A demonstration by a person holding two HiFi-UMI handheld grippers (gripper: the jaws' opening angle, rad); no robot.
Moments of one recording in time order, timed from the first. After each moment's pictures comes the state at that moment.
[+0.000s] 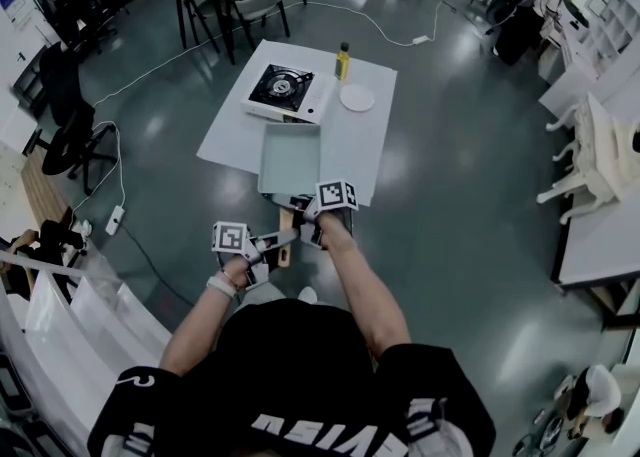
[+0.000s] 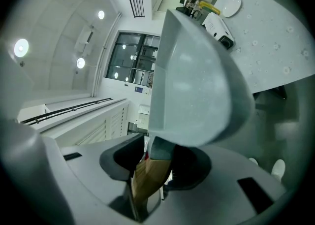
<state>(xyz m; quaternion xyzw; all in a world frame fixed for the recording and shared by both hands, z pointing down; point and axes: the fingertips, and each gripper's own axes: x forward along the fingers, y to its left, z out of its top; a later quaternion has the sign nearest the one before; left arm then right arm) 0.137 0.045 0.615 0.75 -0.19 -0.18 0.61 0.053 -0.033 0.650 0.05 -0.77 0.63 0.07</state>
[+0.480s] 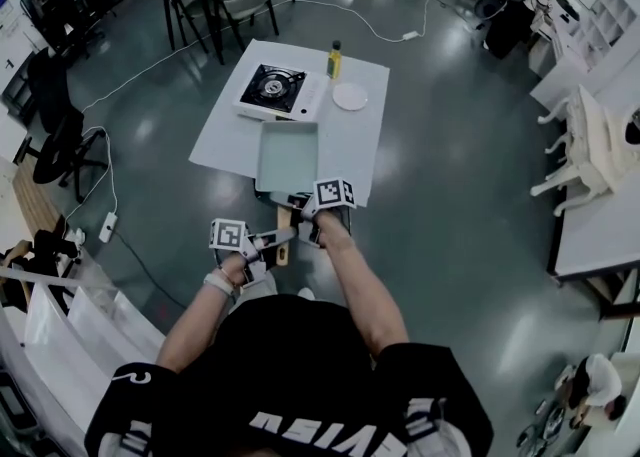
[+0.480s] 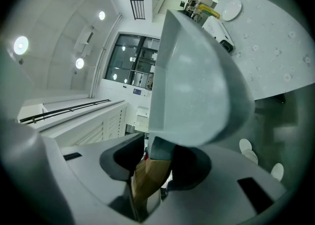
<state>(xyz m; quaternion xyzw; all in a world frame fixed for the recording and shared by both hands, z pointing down) 0.128 0.029 0.625 0.75 -0.17 -0.17 0.62 0.045 -0.053 0.658 0.06 -0.78 0.62 0.06</state>
